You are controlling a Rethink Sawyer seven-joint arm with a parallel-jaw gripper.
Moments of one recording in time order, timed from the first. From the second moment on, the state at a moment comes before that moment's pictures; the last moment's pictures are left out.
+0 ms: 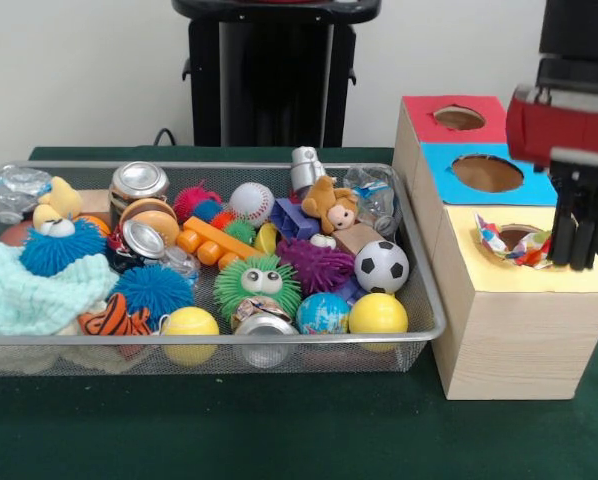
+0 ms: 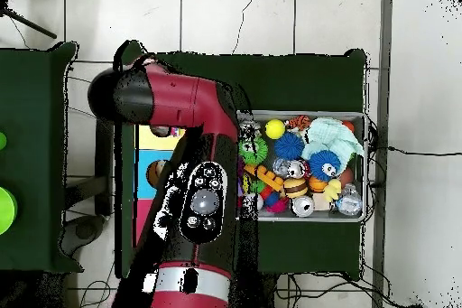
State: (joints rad) arm 0.14 -0.45 -0.25 1.14 0.26 0.56 2.24
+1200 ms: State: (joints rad) arm 0.07 -0.46 -0.16 1.29 0.26 0.48 2.24
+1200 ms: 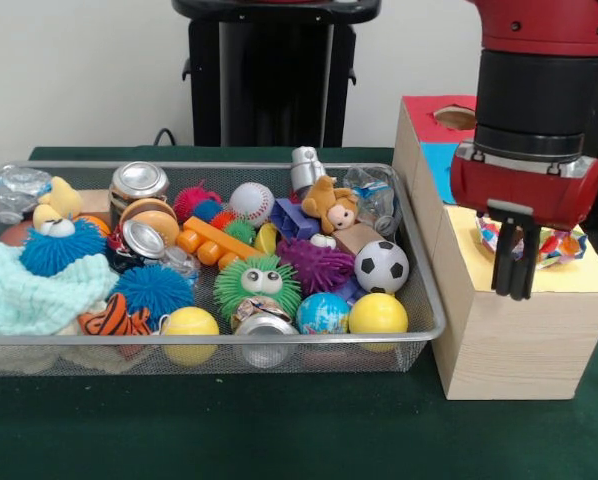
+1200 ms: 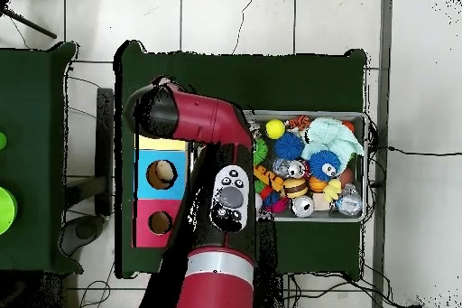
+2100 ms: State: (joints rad) arm 0.13 -0.44 -0.15 1.32 0.31 0.39 2.24
